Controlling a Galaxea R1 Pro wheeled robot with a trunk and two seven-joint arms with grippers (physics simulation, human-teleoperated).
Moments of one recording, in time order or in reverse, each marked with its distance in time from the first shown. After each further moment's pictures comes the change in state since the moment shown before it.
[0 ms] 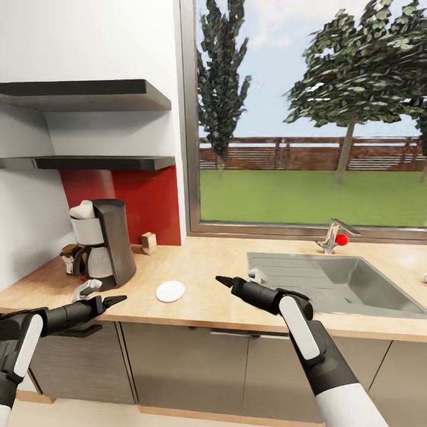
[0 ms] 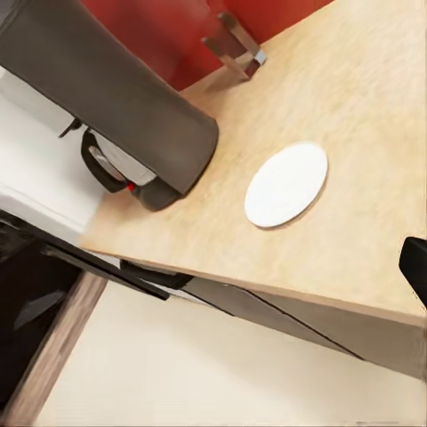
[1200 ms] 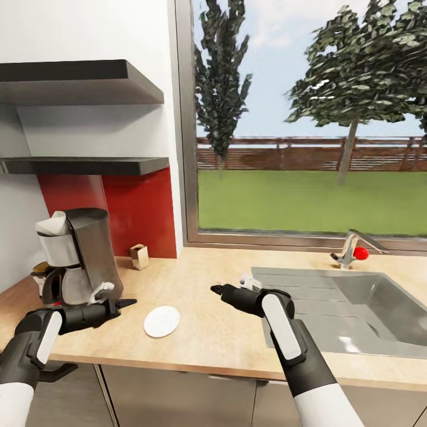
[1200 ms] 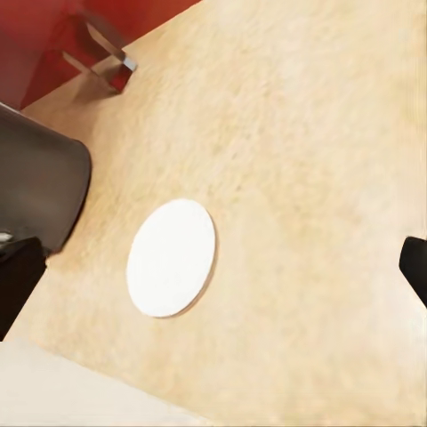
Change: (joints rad) left arm -0.095 -0.037 -0.016 0.227 -0.002 0.029 0.046; right arm 0.000 0.124 0.004 -0.017 0.005 0.081 -0.402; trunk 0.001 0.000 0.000
